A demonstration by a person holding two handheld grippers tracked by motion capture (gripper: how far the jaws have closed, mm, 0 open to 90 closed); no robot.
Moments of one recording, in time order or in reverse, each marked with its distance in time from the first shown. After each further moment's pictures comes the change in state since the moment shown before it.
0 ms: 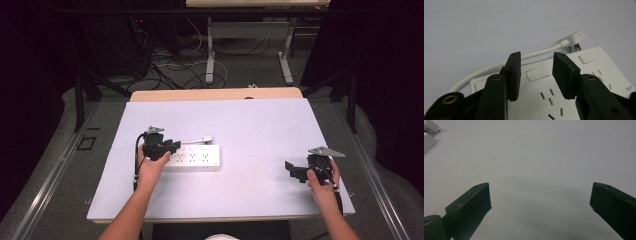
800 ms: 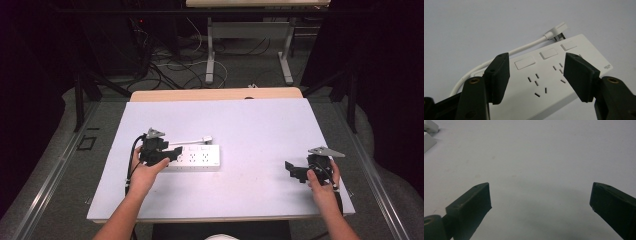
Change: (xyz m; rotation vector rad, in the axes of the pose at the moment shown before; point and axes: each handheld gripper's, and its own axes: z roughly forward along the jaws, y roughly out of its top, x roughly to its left) left arm -0.022 -0.002 -0.031 0.023 -0.006 0.123; right arm 0.000 0.000 0.000 0.001 -0.003 -0.003
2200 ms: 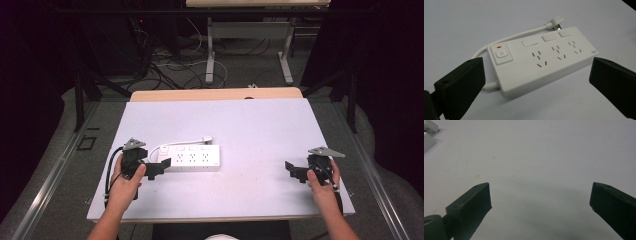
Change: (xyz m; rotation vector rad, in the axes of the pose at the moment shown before) left arm 0.017 -0.030 -0.051 -0.033 -0.009 -0.083; right arm 0.000 0.000 -0.001 -0.003 -0.003 -0.001
